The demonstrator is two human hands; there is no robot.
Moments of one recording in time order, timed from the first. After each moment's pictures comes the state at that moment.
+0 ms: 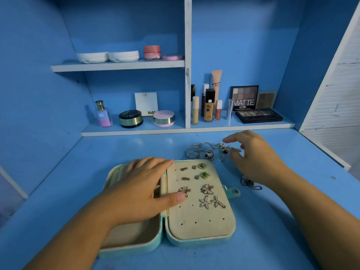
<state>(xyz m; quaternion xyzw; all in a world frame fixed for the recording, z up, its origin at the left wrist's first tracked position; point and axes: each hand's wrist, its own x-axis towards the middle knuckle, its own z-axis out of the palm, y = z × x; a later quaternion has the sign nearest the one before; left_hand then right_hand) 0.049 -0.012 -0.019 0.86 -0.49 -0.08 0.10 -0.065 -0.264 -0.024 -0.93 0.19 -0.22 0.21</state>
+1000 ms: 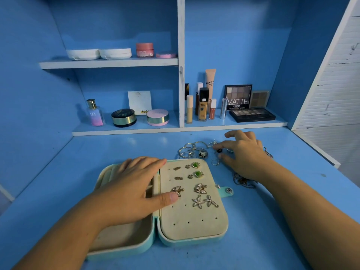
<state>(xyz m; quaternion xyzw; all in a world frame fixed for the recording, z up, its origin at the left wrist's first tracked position) 0.050 -0.013 -0.019 0.86 -0.49 -0.08 0.10 -0.052 -0.281 -0.034 -0.97 0.21 -0.12 0.09</state>
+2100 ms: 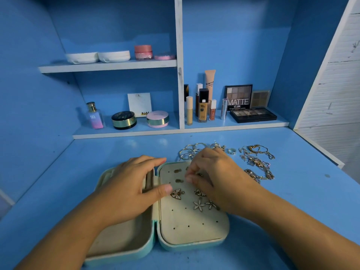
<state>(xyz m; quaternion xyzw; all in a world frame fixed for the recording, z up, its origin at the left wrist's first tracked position) 0.057 -0.013 -0.025 0.84 -0.49 0.01 0.22 -0.072 -0.199 -0.019 -0.96 0.02 -0.19 0.23</state>
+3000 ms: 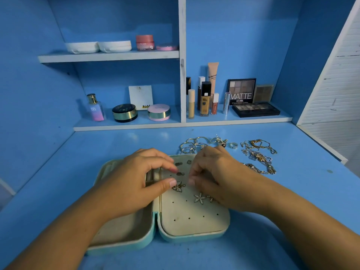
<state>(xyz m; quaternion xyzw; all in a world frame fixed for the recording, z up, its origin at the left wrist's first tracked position) 0.046 -0.015 -0.018 0.80 -0.53 0.00 0.29 -0.081 -0.202 -0.013 -0.97 -0.01 -0.10 0.23</state>
